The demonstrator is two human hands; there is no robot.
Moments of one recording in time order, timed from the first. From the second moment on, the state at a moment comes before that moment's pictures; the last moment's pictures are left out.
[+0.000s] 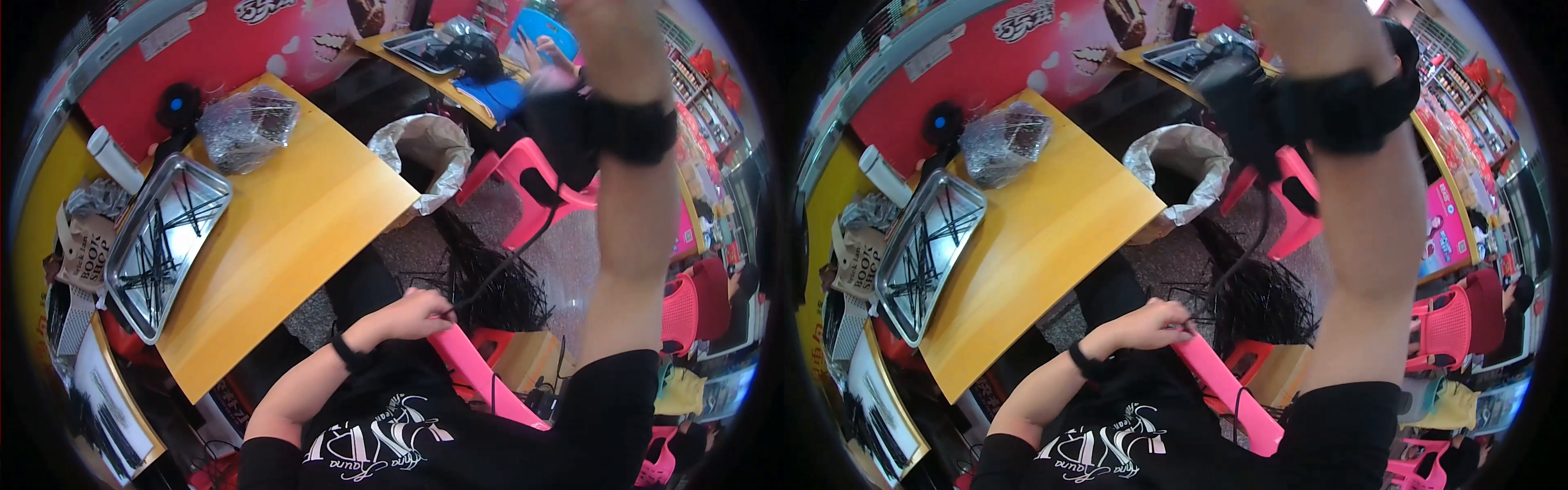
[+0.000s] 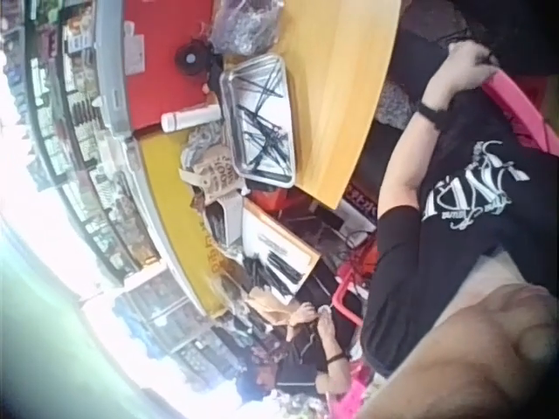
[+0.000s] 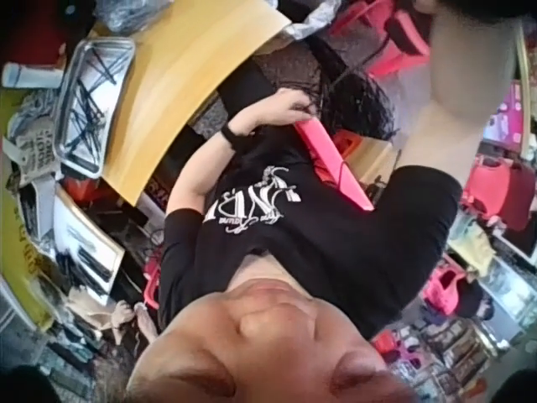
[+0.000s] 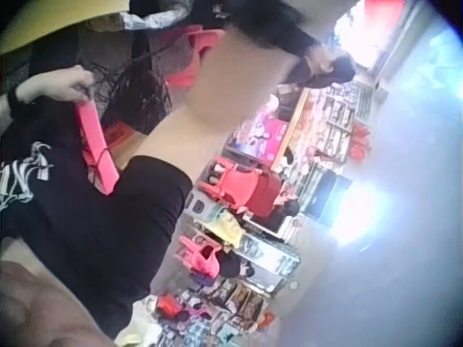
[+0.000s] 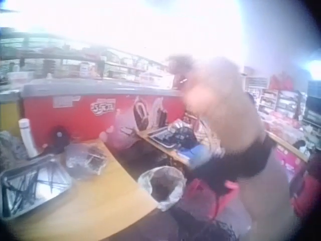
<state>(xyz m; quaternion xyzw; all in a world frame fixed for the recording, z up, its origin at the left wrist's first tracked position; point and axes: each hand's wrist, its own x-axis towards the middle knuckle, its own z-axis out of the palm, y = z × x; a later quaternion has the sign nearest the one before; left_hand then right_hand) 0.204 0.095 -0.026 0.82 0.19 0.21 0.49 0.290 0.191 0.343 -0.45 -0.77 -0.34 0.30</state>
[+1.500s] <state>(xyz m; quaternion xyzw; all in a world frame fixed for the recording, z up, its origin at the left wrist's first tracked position) 0.113 0.214 0.013 0.85 0.49 0.05 0.18 0.534 0.278 -0.448 -0.78 -0.57 0.26 0.04</state>
